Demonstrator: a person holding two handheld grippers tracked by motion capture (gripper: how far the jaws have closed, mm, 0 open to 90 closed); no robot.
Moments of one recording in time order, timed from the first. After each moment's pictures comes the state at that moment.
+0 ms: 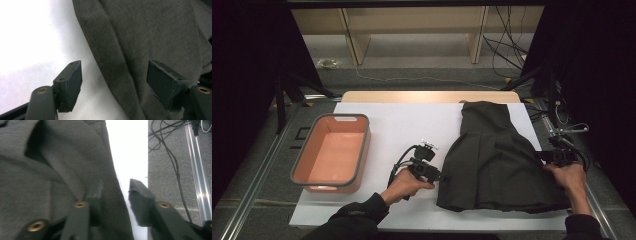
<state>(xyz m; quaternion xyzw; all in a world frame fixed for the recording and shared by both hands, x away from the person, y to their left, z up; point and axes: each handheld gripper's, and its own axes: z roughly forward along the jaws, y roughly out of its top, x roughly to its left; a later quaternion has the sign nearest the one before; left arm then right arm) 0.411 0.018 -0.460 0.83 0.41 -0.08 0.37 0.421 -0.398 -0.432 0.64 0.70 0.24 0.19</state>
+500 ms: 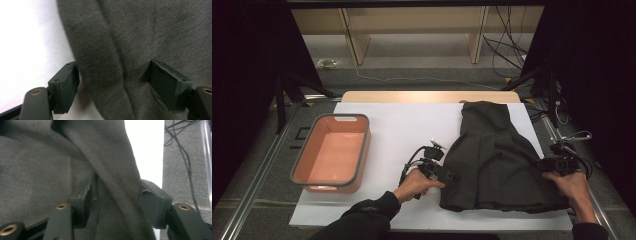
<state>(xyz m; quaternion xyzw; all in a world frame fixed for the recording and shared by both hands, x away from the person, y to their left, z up) 0.422 -0.010 -0.478 0.83 0.43 -0.12 0.35 0.396 -0.393 -0.433 0.63 0.71 0.25 0.16</state>
